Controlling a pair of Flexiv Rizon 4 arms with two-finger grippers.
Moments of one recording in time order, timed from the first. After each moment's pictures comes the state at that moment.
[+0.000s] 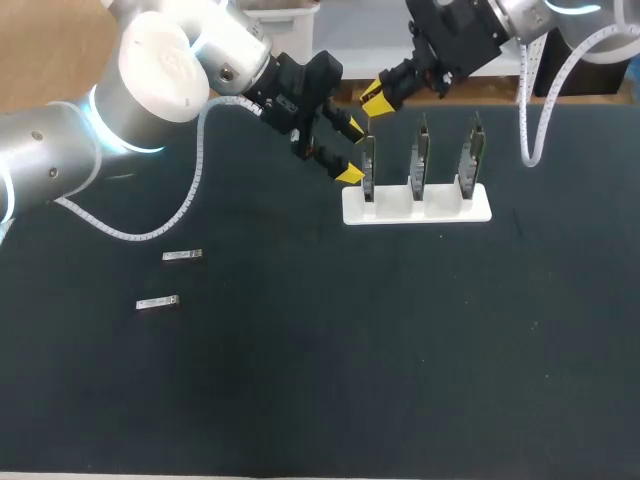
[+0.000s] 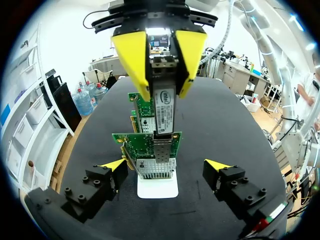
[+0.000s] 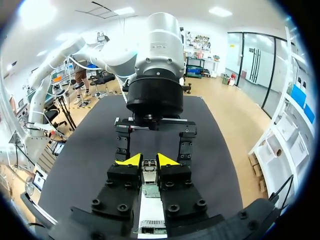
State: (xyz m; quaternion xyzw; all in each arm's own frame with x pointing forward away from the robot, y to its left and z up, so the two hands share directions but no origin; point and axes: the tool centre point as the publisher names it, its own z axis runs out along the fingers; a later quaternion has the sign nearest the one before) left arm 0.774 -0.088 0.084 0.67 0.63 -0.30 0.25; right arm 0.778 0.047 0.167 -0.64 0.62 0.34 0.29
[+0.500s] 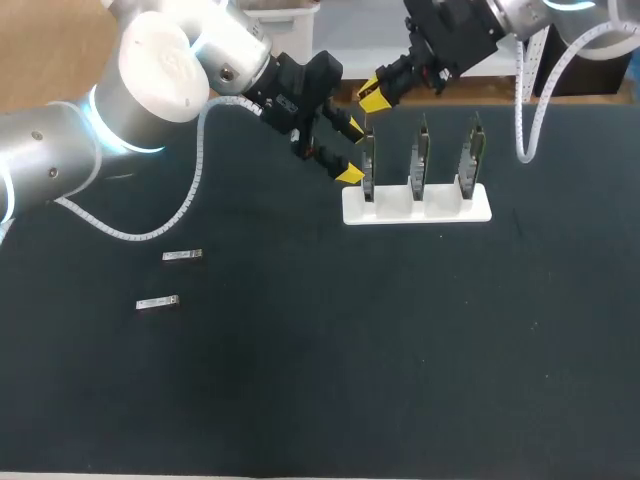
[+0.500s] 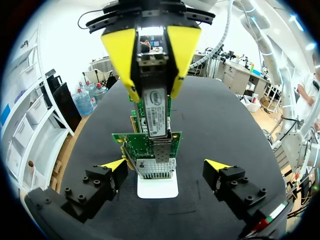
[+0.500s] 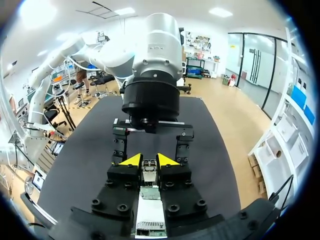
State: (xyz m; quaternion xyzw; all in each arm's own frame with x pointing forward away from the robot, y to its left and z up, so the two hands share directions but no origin) left arm 0.774 -0.088 0.084 0.67 0.63 -0.30 0.25; right arm 0.784 0.051 0.171 -0.64 0.62 0.34 0.30
